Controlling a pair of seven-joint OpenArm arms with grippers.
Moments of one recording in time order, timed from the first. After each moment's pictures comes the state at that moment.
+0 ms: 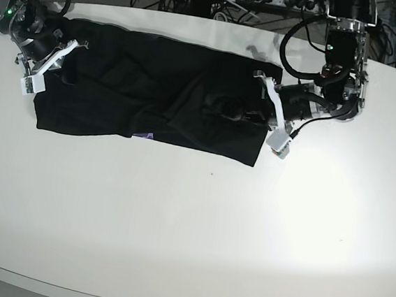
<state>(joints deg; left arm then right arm) 5.4 -14.3 -1.4 96.7 -61.5 -41.4 66.9 -23.4 14.7 27.0 102.0 35.3 36.7 -50.5</state>
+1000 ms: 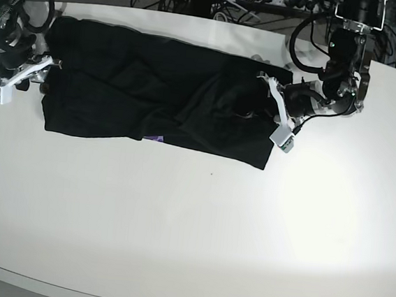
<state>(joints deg) 6.1 -19.5 2.4 90.3 -50.3 -38.6 54.6 -21.2 14.9 35.2 112.2 37.4 19.9 -60.7</state>
